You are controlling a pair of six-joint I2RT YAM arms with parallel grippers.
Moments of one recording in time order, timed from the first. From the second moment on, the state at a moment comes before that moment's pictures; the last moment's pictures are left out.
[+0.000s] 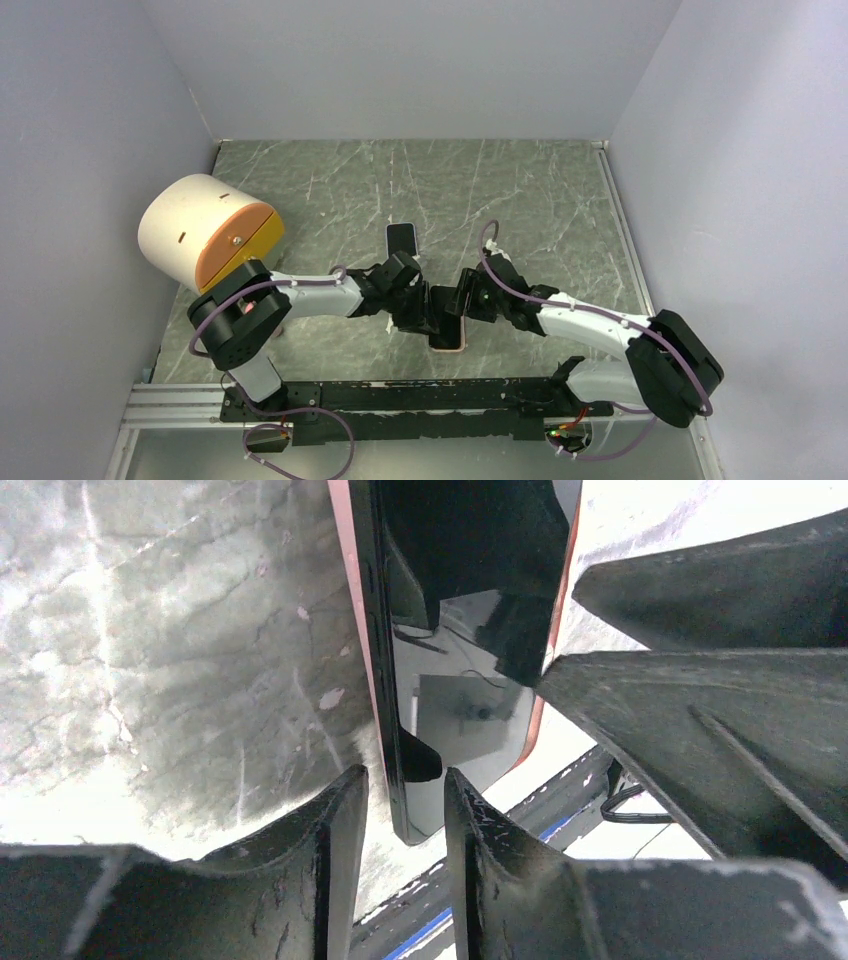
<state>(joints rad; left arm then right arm) -0.91 1.65 0.79 -0.08 0.29 -0.96 0.71 1.21 0.47 -0.10 -0.04 0.86</state>
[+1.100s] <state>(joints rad) -0.93 1.68 0.83 -0.11 0.32 -0.96 0.70 1.09 0.29 0.00 -0.10 0.99</state>
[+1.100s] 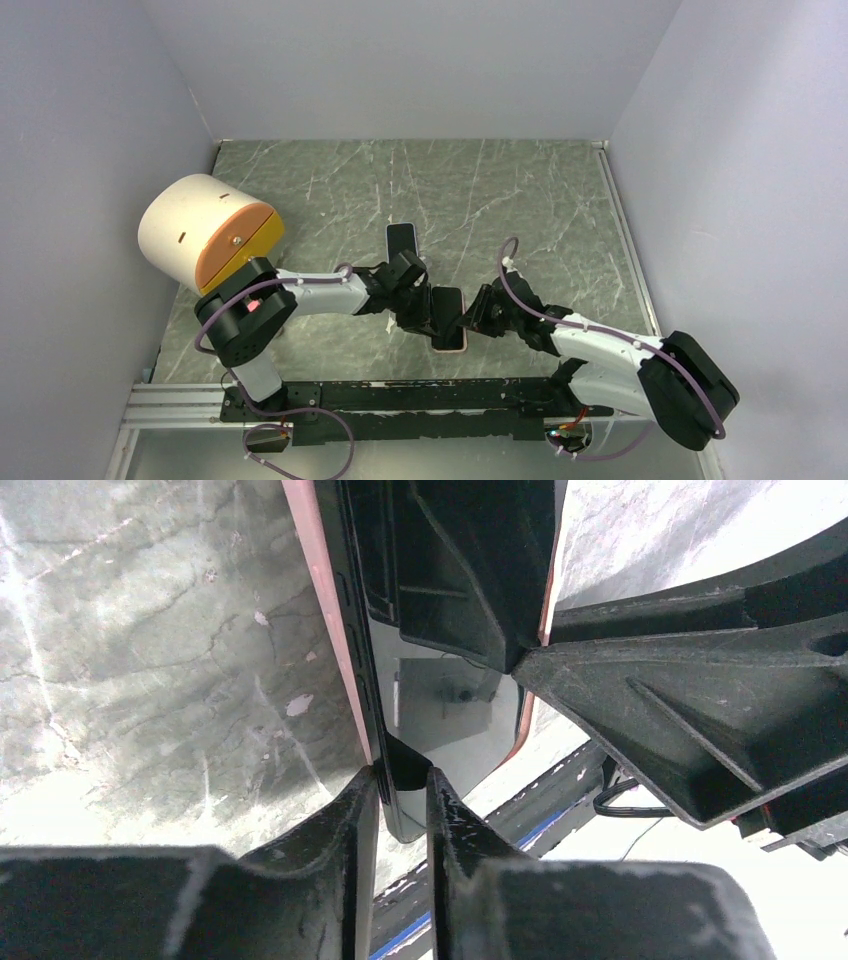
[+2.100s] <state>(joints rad) -0.99 1.68 0.89 -0.18 0.26 -0.97 0.71 0.96 0.29 -0.16 -0.08 0.99</state>
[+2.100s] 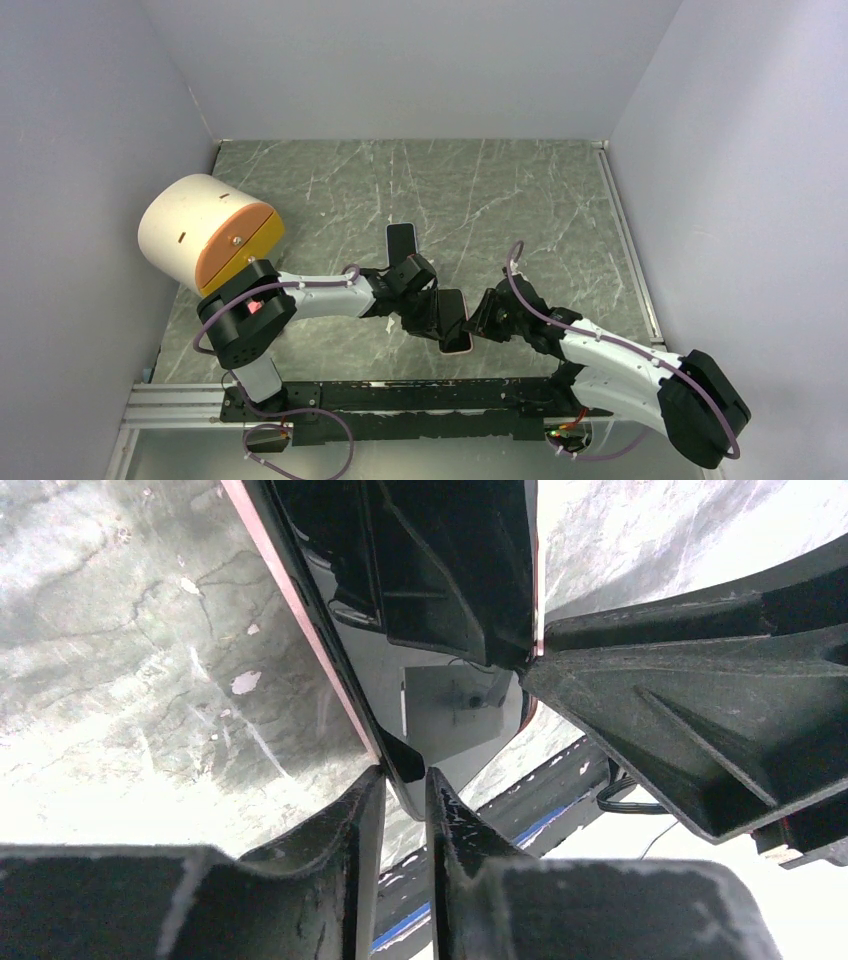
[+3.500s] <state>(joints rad) -0.83 1.59 0.92 -0.25 0.28 -0.95 0.57 0.98 0.30 -0.07 -0.17 0.91</state>
